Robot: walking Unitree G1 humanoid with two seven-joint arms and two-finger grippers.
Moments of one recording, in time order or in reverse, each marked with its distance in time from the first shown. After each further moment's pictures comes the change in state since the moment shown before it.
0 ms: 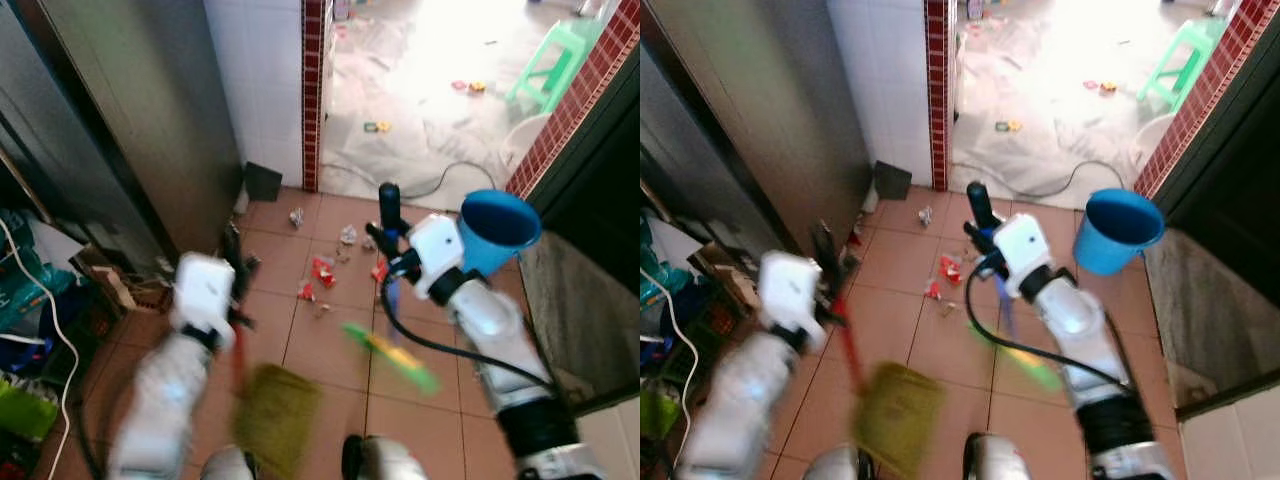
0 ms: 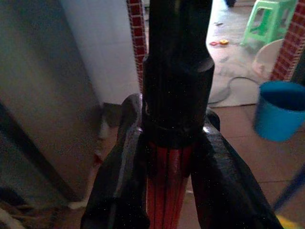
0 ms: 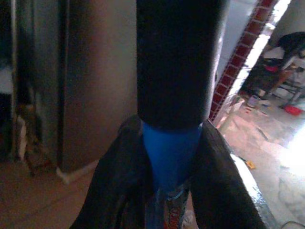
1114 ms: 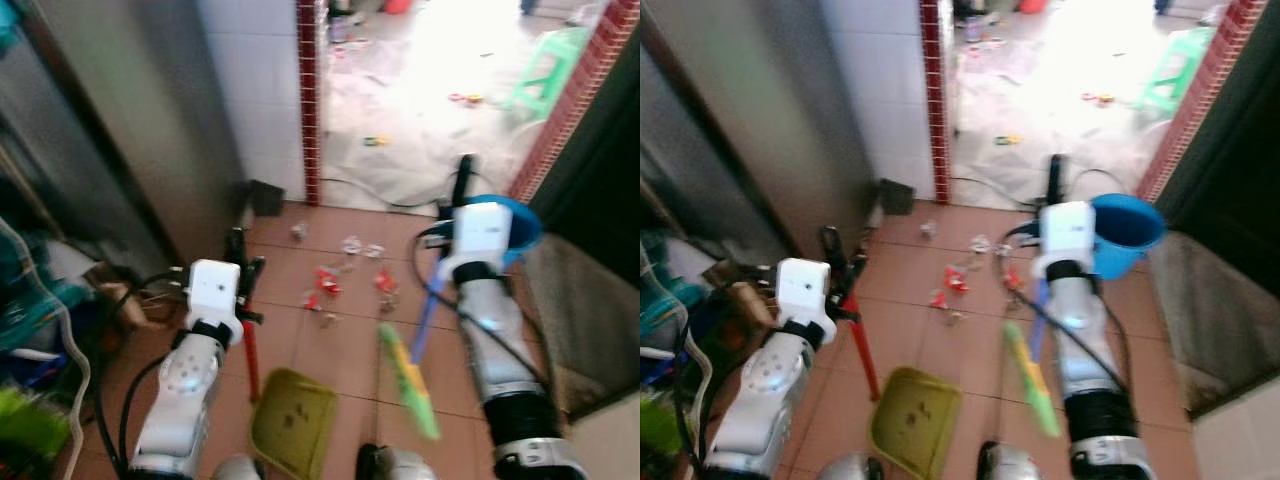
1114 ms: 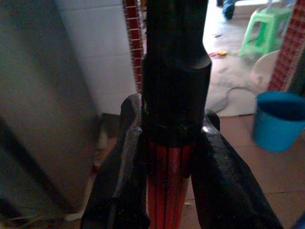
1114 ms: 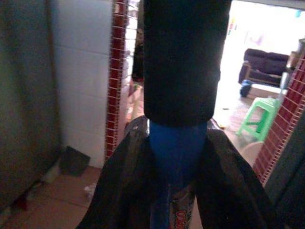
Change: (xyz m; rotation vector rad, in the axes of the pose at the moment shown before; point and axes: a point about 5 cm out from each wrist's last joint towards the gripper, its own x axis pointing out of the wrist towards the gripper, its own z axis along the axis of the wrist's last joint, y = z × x) left arm 0.015 0.000 -0.010 -0.045 -0.004 0.033; right arm -0.001 -0.025 -0.014 0.059 0.054 -0.491
